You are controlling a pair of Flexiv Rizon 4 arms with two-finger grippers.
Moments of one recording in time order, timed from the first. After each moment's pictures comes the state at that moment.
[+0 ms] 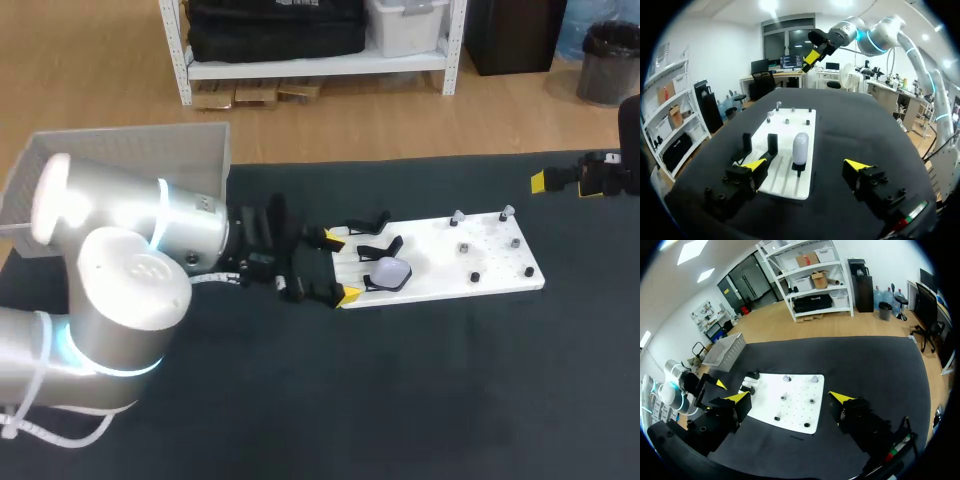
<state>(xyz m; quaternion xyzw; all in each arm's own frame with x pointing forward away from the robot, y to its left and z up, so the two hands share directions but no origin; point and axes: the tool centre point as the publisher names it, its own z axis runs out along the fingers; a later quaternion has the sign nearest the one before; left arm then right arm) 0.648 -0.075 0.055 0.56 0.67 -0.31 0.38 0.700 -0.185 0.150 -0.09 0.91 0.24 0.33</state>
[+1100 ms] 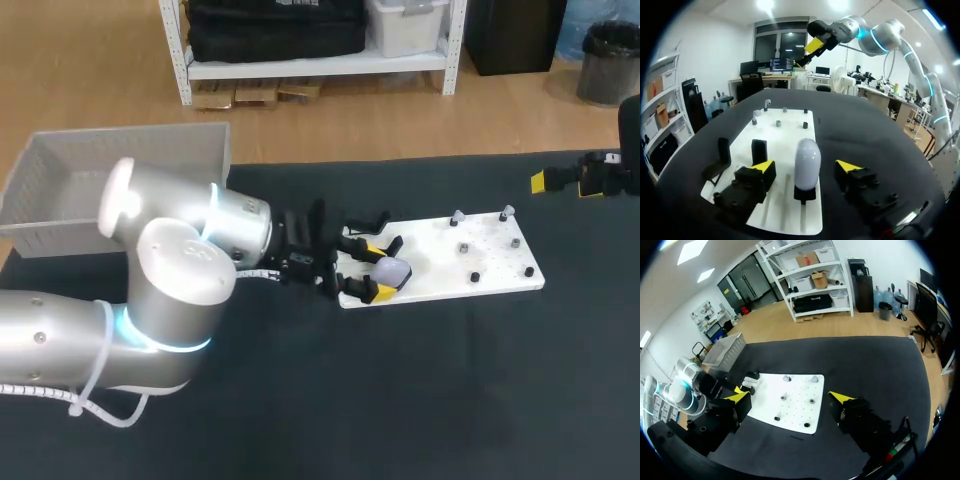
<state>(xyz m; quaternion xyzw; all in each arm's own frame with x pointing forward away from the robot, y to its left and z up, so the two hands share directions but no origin) 0.668 -0.127 0.018 0.56 0.65 -0.36 0.36 0.700 -0.185 0.150 -0.09 0.91 0.24 0.33</state>
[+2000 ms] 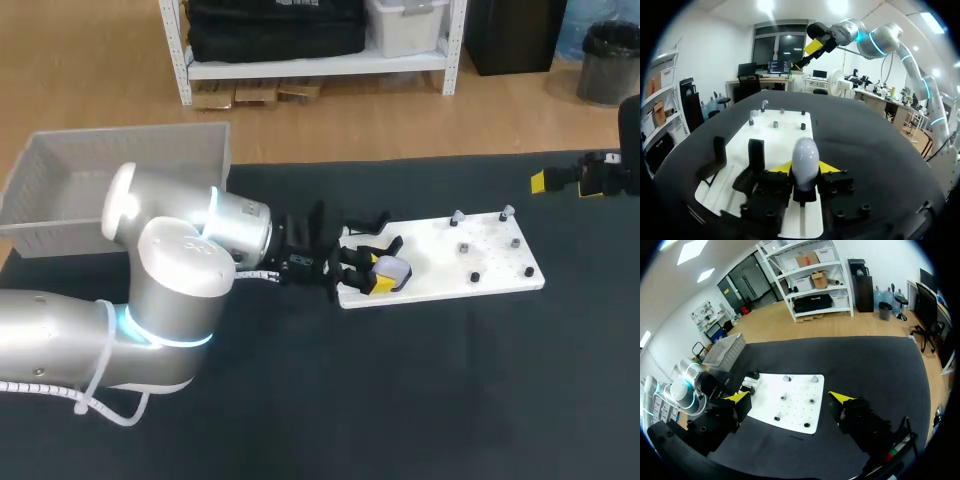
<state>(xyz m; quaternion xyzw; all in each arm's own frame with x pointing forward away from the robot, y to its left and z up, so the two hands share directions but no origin) 0.666 -0.130 0.016 0.56 0.64 -0.38 0.36 0.700 -0.185 0.150 -0.09 0.91 0.24 0.33</state>
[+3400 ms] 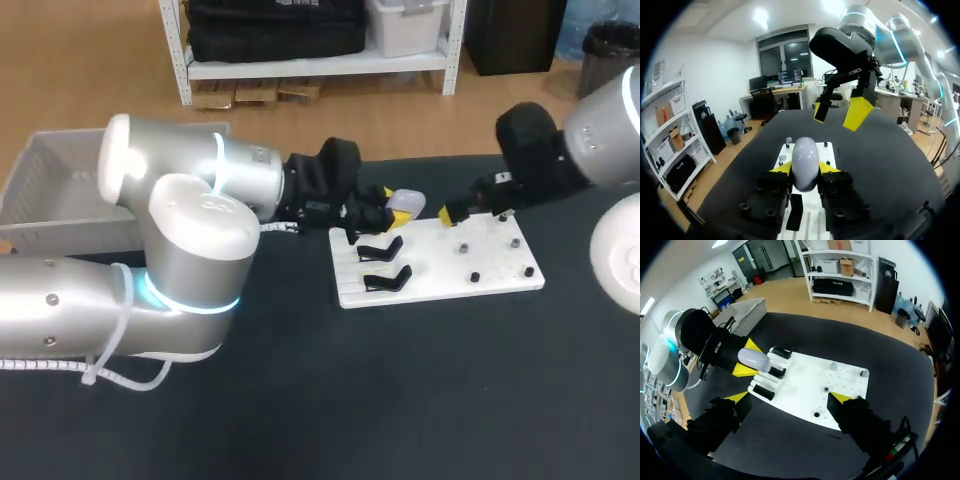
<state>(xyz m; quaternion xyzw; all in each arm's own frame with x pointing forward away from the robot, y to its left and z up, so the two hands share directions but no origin) 0.708 -0.152 0.106 0.56 0.63 -0.31 0.44 0.672 -0.067 0.131 -0.21 0.92 0.20 0.25</state>
